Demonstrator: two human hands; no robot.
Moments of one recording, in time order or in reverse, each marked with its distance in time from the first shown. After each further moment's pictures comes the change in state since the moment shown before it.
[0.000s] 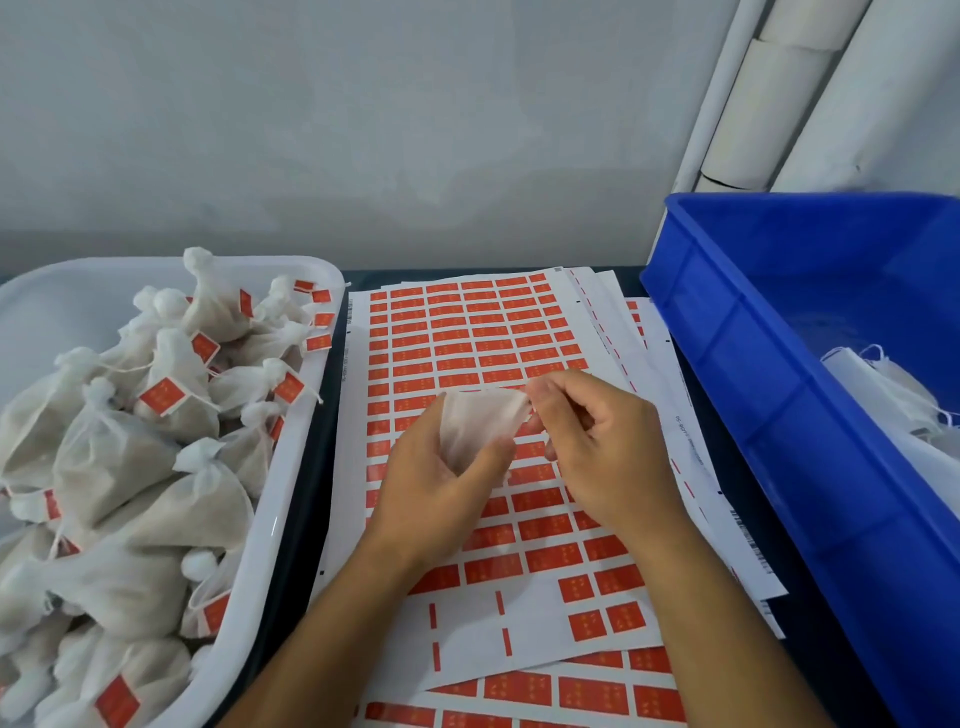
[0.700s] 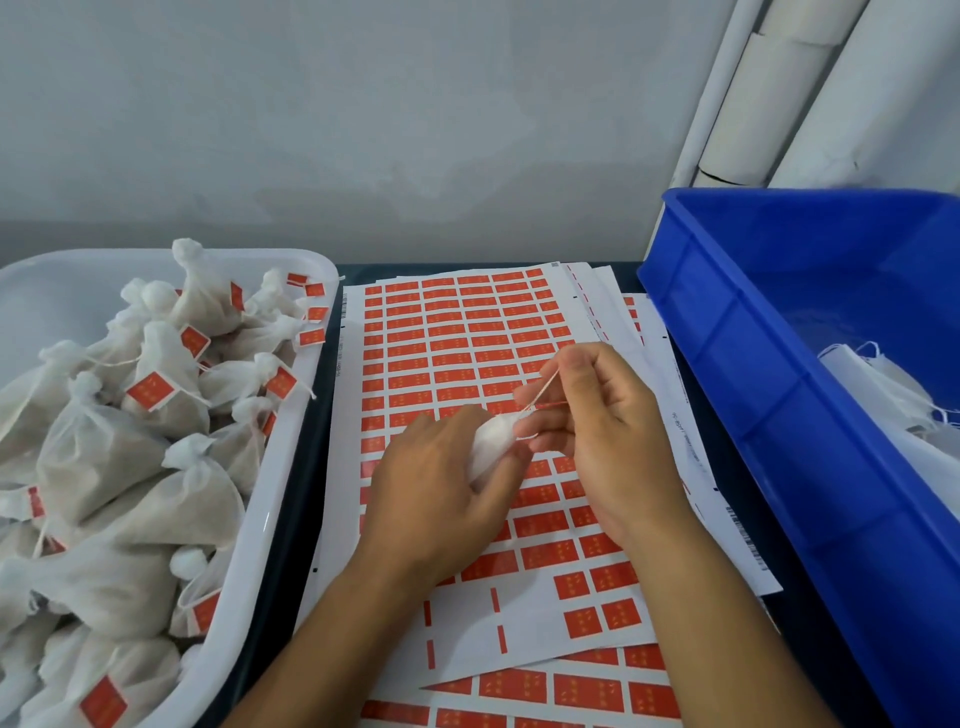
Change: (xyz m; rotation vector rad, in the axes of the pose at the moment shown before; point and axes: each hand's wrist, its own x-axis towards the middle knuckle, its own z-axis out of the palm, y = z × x) left_hand -0.003 -0.008 0.009 0.520 0.070 0.251; right_hand 0.004 -0.008 0.002 0.429 0.041 0.263
